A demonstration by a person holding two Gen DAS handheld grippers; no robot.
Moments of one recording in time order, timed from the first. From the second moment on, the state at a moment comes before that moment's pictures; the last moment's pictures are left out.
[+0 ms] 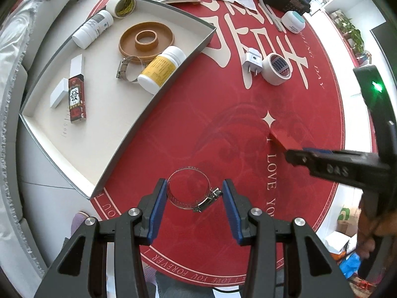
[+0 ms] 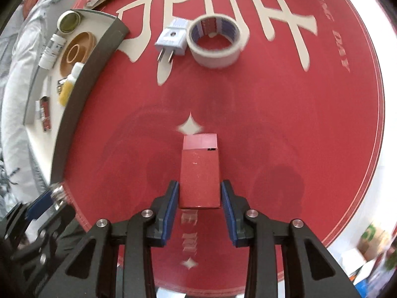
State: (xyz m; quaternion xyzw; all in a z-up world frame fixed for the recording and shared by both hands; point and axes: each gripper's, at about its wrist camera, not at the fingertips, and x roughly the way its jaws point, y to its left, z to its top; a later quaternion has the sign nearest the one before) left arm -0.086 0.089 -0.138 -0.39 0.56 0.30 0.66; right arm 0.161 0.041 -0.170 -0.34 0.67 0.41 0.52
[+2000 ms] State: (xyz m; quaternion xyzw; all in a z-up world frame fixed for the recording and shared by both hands) left arm -0.193 0.188 -0.114 -0.43 0.49 0.45 0.61; right arm 0.030 0.152 -0.117 -0.29 0.61 0.55 0.48
